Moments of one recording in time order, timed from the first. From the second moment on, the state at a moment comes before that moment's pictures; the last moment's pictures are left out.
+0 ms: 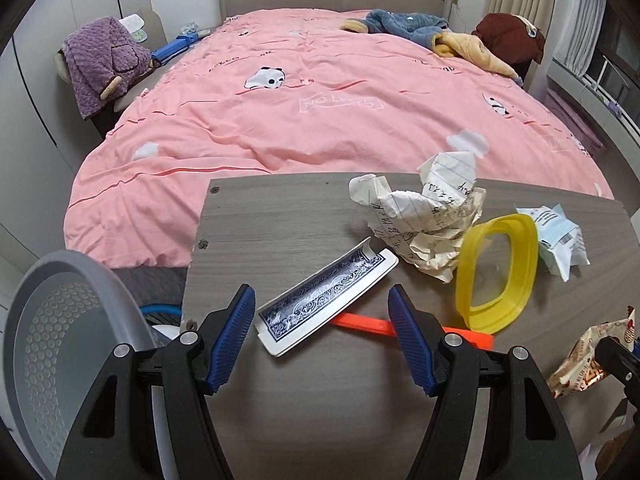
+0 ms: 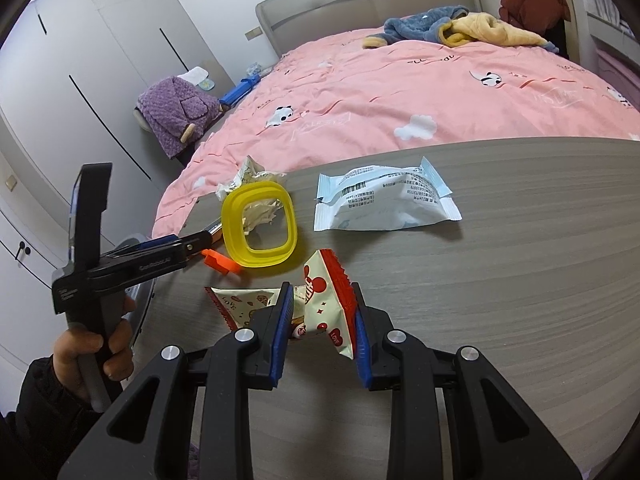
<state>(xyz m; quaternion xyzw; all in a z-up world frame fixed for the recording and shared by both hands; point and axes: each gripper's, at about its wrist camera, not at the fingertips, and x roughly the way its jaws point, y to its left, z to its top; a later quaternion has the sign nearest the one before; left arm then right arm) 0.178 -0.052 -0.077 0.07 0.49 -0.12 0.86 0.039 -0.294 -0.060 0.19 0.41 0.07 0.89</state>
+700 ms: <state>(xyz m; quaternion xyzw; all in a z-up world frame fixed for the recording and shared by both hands) 0.189 -0.054 -0.083 0.06 0.50 -0.14 0.85 0.043 -0.291 -0.064 0.19 0.42 0.08 0.88</state>
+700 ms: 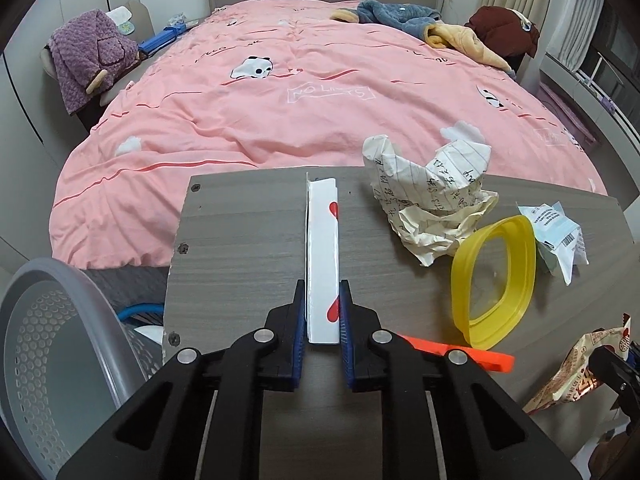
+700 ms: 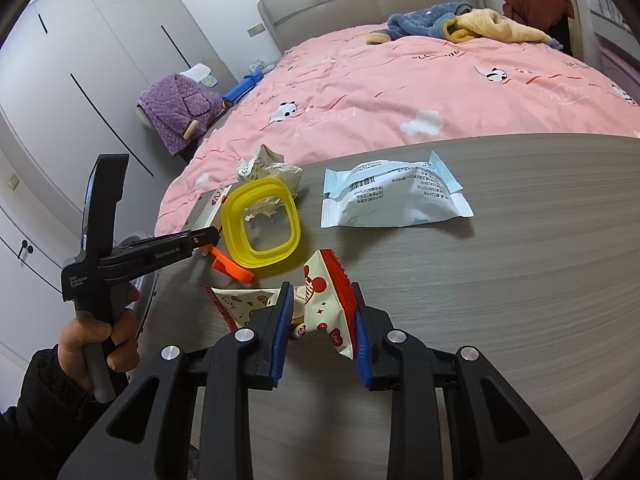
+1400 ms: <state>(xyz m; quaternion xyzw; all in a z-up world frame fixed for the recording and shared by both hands) 0.102 0.006 -0.041 0.00 0.46 -0.10 0.88 0.033 -0.256 -0.033 0.17 0.39 0.12 0.90</state>
